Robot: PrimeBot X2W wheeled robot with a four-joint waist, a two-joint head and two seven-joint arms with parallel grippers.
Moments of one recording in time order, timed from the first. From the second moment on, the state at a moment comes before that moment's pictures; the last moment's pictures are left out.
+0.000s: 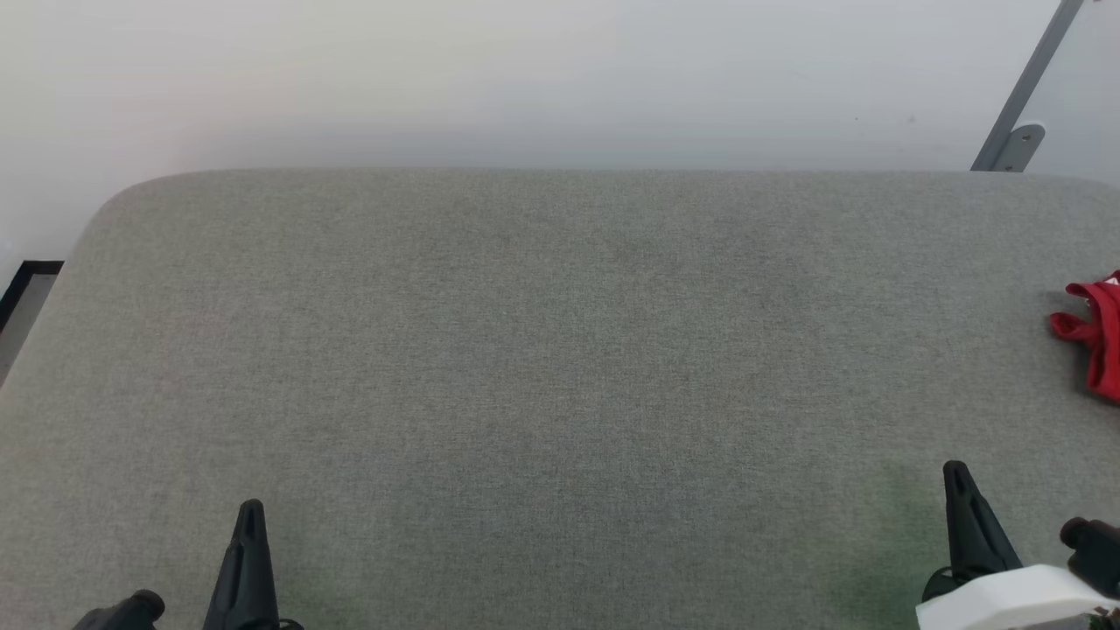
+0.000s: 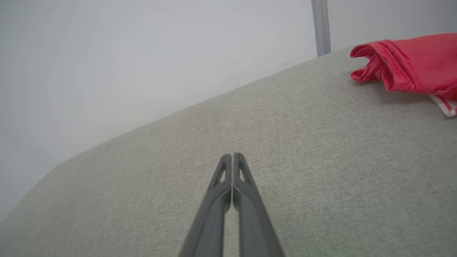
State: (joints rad) left arm 0.16 0.04 0.09 0.07 -0.47 -0.13 -0.21; right arm 0.03 -0.13 -0.08 0.28 0.53 0.13 -0.20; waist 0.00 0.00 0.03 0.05
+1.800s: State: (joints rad) left arm 0.00 0.07 0.07 0.18 -1.19 -0.13 -0.04; right arm -0.05 -0.08 -0.10 0.26 1.18 0.13 -0.01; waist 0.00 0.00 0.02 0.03
